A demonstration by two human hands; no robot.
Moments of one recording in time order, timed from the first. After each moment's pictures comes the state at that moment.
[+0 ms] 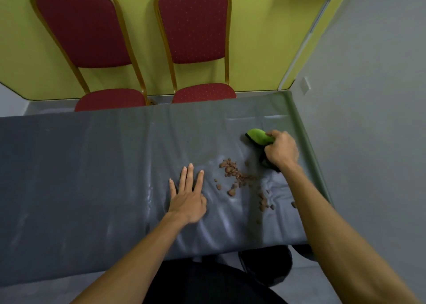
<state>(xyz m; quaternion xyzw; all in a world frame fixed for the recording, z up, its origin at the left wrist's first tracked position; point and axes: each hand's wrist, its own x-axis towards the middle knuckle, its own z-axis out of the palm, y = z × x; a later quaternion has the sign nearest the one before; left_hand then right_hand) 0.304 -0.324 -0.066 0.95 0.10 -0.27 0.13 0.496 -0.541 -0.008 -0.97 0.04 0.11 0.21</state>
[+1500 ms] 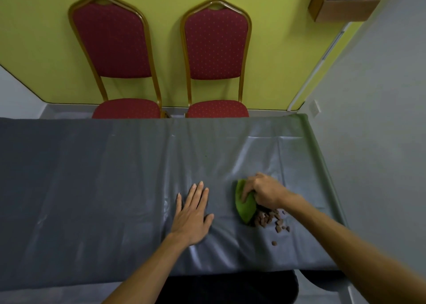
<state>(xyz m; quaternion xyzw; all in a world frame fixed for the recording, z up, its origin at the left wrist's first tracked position) 0.277 -0.291 -0.063 0.96 0.07 -0.19 0.16 0.444 -0.495 -0.007 -0.87 -0.41 0.27 0.07</state>
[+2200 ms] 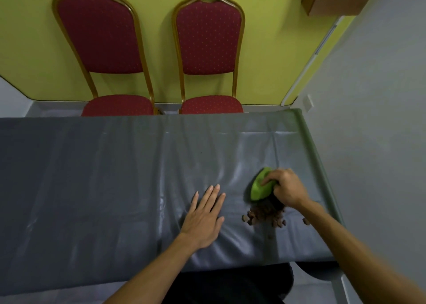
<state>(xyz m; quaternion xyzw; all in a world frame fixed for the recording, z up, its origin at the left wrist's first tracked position) 0.278 -0.319 -0.077 0.98 -0.05 -0.16 0.12 0.450 -0.553 -0.018 -0.94 -0.20 0.18 0.19</state>
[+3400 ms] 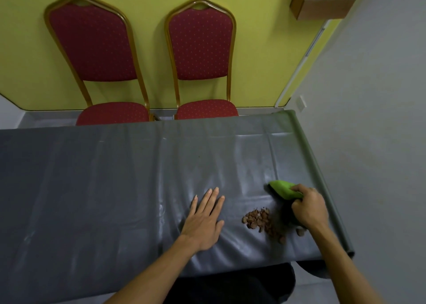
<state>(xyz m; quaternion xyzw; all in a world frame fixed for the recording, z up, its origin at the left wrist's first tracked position) 0.283 -0.315 -0.075 0.97 -0.06 -0.20 0.13 0.400 -0.590 -0.012 -0.97 0.09 0.12 0.18</state>
